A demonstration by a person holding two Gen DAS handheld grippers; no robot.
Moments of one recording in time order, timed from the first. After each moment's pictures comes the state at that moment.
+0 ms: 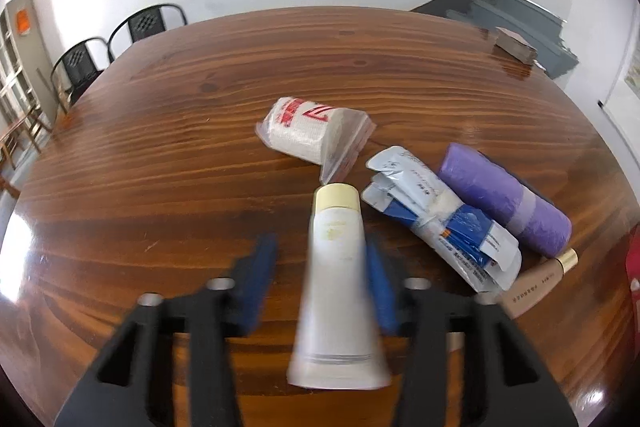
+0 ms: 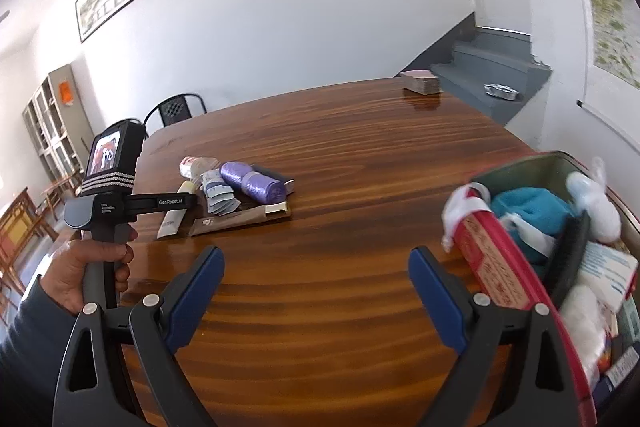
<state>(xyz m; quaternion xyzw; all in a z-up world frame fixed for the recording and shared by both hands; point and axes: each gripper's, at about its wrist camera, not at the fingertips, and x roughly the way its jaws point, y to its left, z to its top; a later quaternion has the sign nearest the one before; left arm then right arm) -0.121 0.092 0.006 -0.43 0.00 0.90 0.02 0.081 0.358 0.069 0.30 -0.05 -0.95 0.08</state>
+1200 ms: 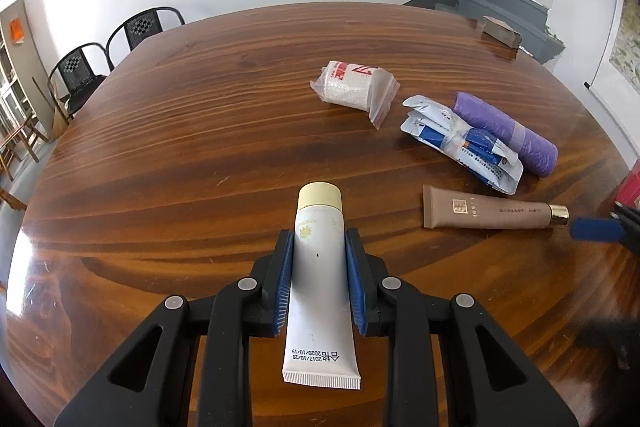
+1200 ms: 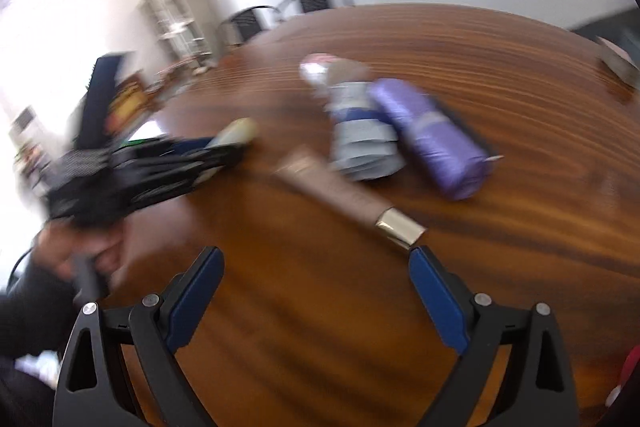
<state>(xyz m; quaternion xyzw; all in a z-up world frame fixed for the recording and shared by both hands) -0.069 0.047 0.005 -0.43 0.02 0.90 0.03 -0.008 0.282 0.020 0.41 0.02 -0.83 0.38</state>
